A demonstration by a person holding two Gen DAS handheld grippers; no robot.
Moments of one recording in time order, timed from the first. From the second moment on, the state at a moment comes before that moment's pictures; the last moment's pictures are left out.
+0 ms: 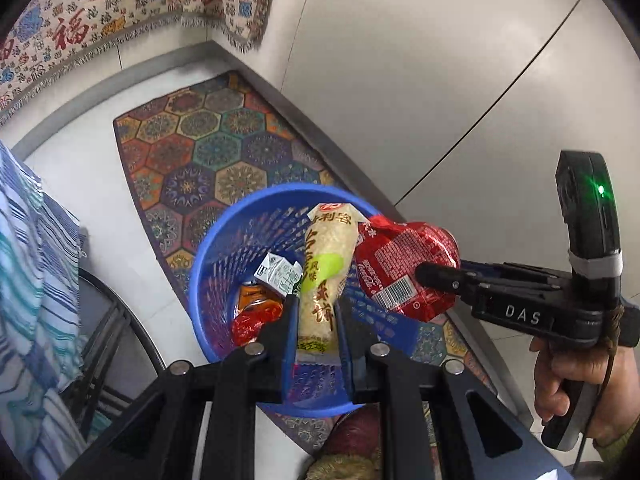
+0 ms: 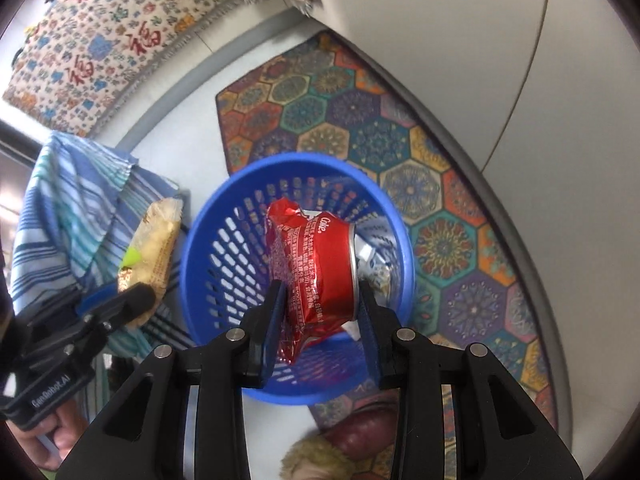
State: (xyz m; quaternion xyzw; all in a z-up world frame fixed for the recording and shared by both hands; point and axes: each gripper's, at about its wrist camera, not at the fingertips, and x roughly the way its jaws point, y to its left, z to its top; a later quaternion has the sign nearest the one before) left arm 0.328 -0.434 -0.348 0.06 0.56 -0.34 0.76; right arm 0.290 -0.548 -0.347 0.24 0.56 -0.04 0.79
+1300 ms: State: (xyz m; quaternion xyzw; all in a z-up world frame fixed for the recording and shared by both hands) left arm 0.197 -0.327 -0.114 0.08 0.39 -0.33 0.86; right arm 0.105 -0.489 -0.144 0.15 0.41 -0.18 0.88
